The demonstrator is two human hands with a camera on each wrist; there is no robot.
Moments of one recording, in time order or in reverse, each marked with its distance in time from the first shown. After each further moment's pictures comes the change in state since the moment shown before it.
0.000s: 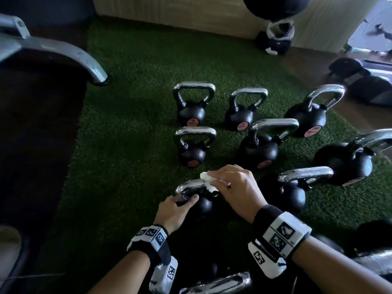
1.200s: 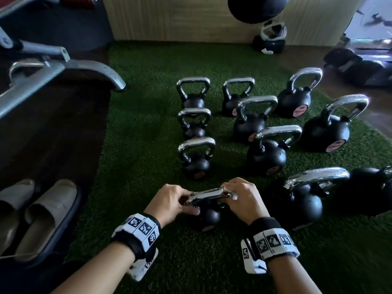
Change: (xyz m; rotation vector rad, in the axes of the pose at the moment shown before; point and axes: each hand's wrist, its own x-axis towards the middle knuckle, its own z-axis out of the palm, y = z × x) left_hand -0.184 -0.026 -0.013 0.389 -0.085 0.498; right_hand -0.190 -0.026 -0.007 0.021 -0.036 0.218
